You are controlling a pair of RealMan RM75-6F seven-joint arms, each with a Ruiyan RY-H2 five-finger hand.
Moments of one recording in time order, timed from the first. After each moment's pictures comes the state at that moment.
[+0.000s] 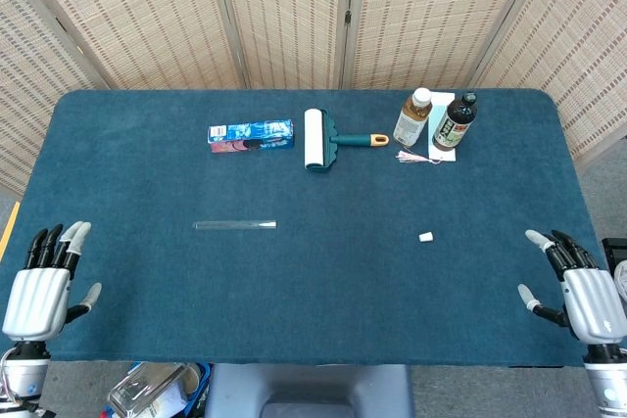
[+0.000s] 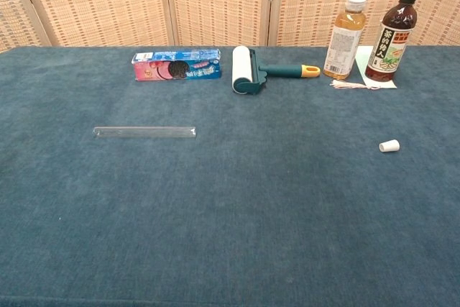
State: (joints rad) left arm -0.14 -1.12 -0.09 -1.86 1.47 1.50 0.38; right arm 0.05 -1.05 0.05 -1.74 -1.55 1.50 0.09
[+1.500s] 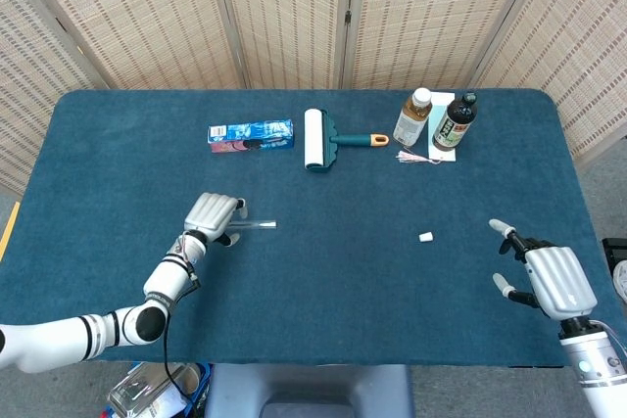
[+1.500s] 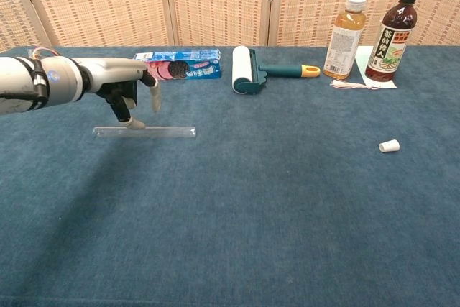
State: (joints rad) left arm -0.96 -1.50 -0.21 -1.44 0.62 0.79 0.60; right arm 0.17 -0.98 0.06 -1.83 -1.50 1.34 -0.04
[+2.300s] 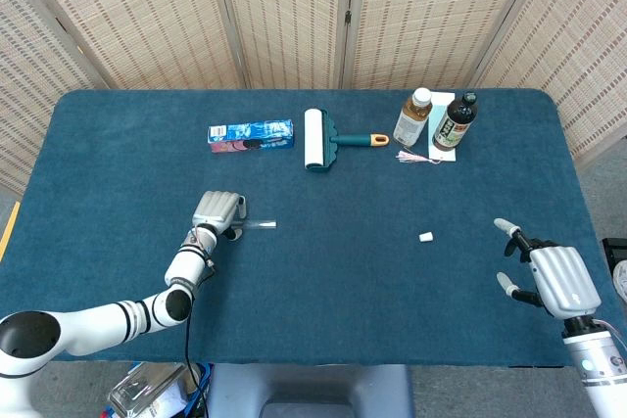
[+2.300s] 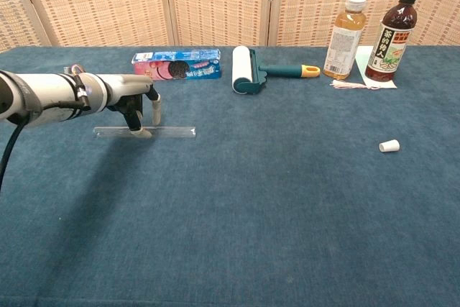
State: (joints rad) left arm -1.06 -1.66 -0.18 -1.19 0.41 0.75 0.62; right arm 0.17 -0.98 0.06 -1.82 -1.49 1.34 -0.02
